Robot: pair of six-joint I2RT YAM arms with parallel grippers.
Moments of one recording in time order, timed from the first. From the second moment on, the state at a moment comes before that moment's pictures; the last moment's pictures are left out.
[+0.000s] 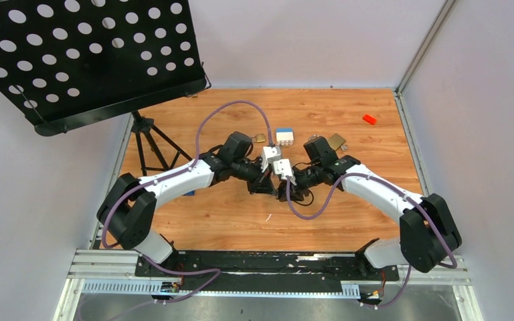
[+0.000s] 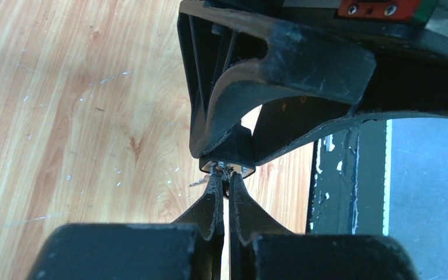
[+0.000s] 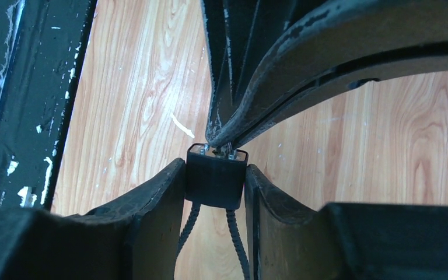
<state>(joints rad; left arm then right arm) -0.74 1.55 0.99 -0.19 0.78 0.15 0.57 1.38 0.88 -0.47 -0.82 -0.88</state>
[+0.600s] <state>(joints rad) -0.78 1.48 0.96 -0.17 0.40 0.37 0.58 1.43 0.90 -0.52 -0.99 -0.88</state>
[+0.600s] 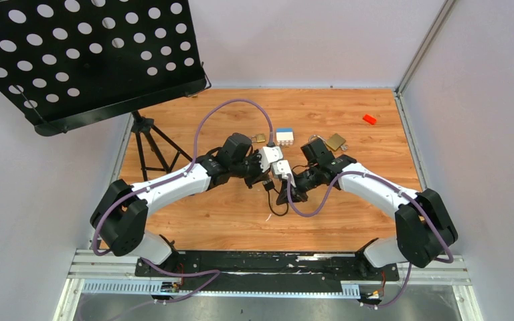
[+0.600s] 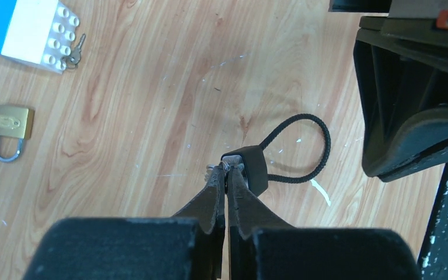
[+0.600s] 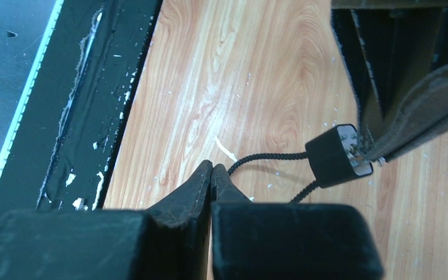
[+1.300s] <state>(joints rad) -0.70 1.62 0.96 0.04 0.68 -0.20 0.56 1.35 0.82 -0.15 -0.53 -0.44</state>
